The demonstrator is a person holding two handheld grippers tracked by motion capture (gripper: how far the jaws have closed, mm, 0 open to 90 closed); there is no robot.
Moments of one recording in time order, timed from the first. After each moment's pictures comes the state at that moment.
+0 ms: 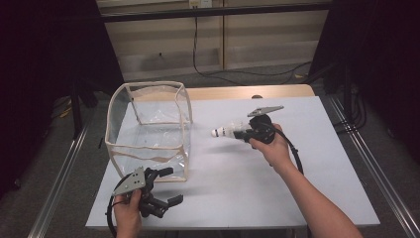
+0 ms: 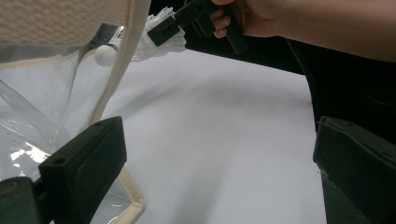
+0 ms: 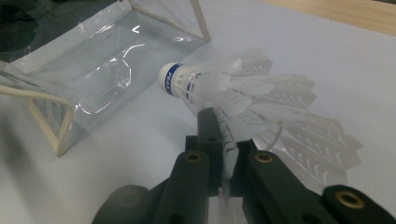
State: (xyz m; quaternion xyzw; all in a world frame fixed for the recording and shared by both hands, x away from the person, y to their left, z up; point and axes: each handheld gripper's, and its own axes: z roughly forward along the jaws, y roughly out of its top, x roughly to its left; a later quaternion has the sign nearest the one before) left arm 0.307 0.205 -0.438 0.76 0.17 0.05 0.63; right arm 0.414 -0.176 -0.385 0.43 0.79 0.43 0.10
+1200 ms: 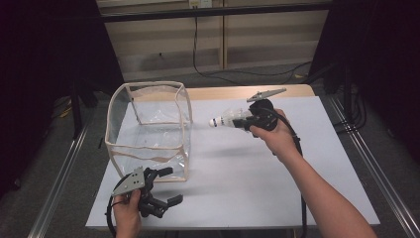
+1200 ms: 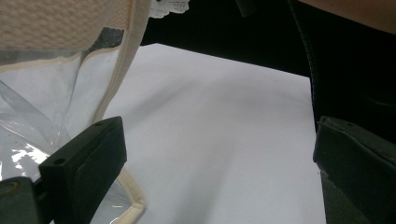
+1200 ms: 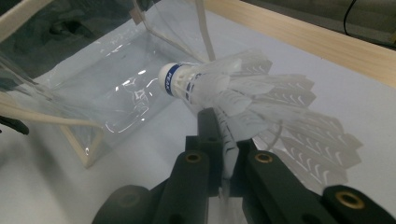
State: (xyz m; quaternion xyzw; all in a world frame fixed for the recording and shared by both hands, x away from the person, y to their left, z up) left arm 0.307 0.206 -0.437 0.75 0.17 0.05 0.63; right arm 0.415 -0.171 -0.326 0.41 0.80 0.43 0.11
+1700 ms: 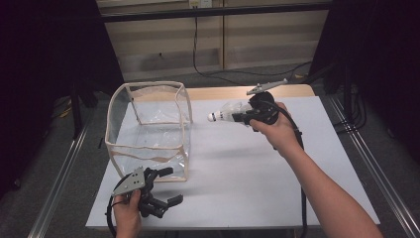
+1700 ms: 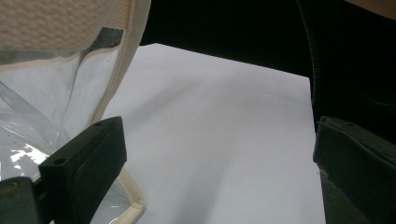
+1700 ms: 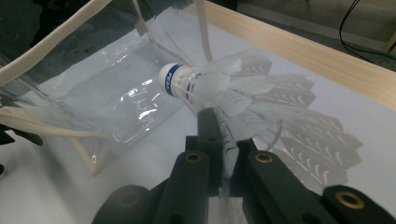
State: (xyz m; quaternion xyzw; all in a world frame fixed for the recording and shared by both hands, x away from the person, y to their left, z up) left arm 0.307 0.205 -0.437 0.75 0.17 0.05 0.63; right arm 0.415 -0.169 -0.303 0.40 0.80 0.43 0.12
